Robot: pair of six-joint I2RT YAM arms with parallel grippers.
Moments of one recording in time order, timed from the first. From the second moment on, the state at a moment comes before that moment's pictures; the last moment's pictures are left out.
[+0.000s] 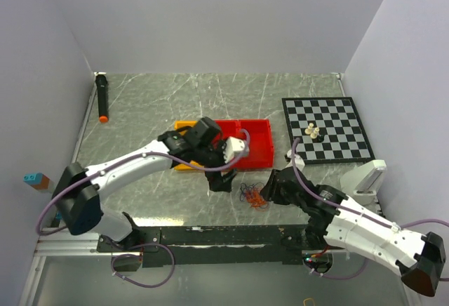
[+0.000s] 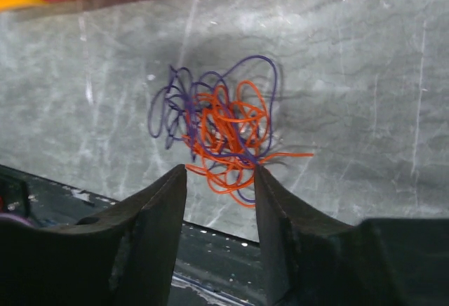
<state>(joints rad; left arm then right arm) -0.85 1.43 1.14 -0.58 0.55 0.25 0.89 0.64 0.43 -0.64 0.22 0.96</state>
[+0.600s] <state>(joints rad) -0.98 1.76 1.19 -0.47 0.53 0.47 0.89 0.60 0.38 -0.64 0.26 1.02</state>
